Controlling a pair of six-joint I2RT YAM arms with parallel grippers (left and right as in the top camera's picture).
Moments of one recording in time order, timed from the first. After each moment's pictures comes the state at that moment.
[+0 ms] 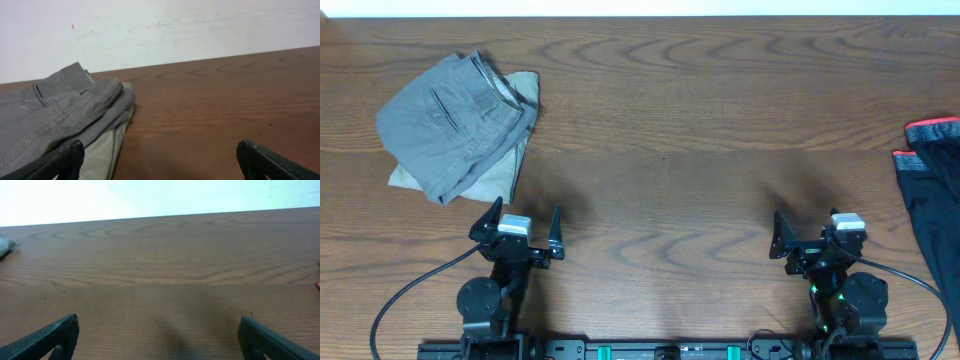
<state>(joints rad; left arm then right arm) 0.04 0.02 0.03 -0.11 0.20 0.07 0.05 0.02 0.10 -0.33 -0.05 0.14</state>
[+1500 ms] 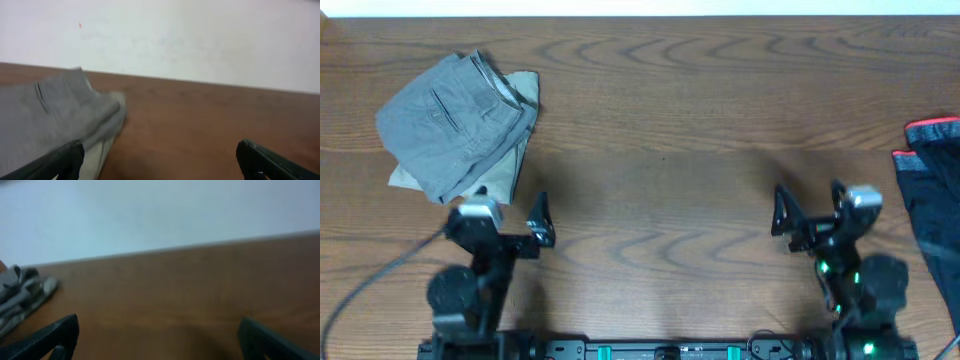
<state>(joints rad) 0.04 0.28 0.40 -0.27 0.18 -0.17 0.05 0.37 0.30 -0.10 -0.15 0.26</state>
